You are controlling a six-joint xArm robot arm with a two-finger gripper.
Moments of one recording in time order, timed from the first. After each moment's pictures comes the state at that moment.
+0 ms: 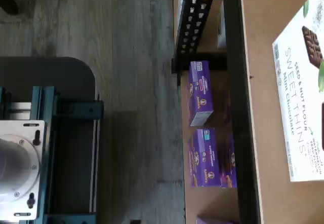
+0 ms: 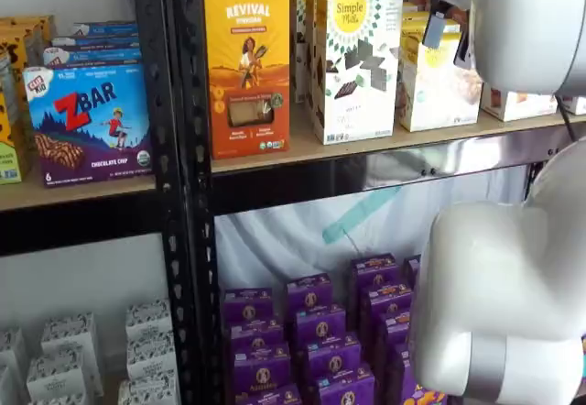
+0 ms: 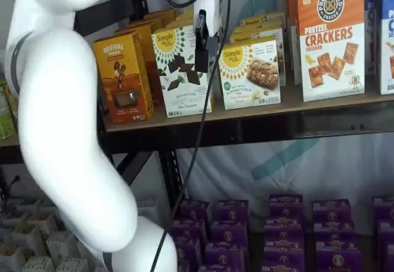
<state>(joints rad) -0.48 -0.40 -1.43 0.29 1.89 -1.96</state>
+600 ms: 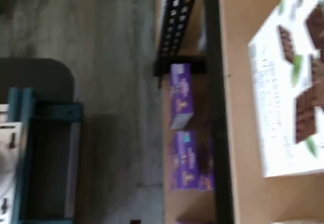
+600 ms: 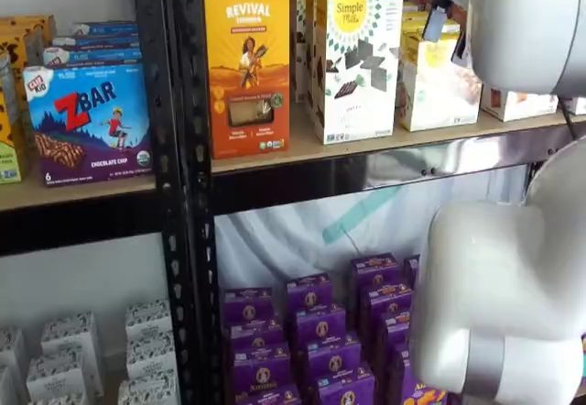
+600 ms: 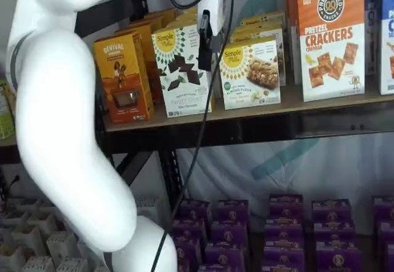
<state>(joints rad) -0.52 -0.40 -1.41 0.34 1.83 -1.98</state>
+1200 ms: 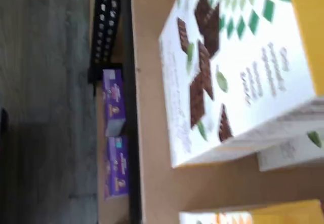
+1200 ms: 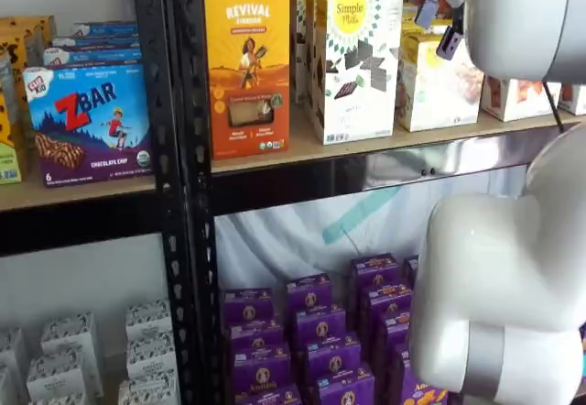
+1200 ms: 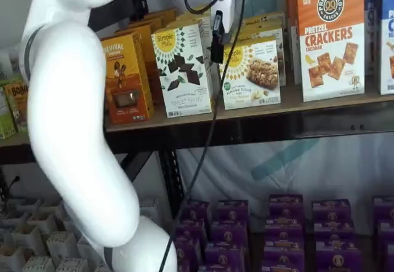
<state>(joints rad) -0.53 -0.33 -1.41 0.43 1.64 -2.00</state>
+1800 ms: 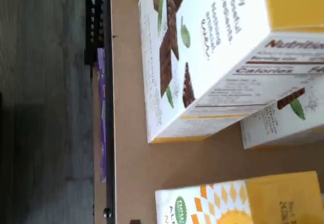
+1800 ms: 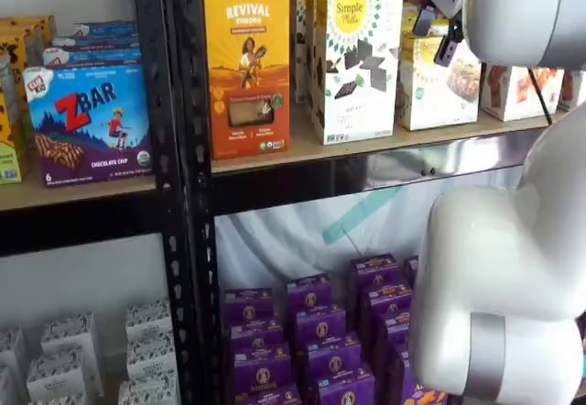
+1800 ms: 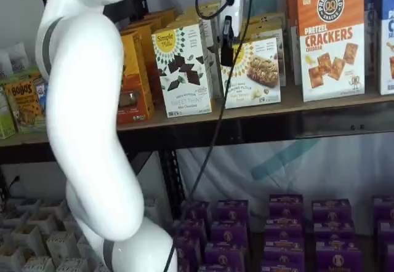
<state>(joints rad) -0.50 -0.24 -1.46 0.37 1.59 -2.00</state>
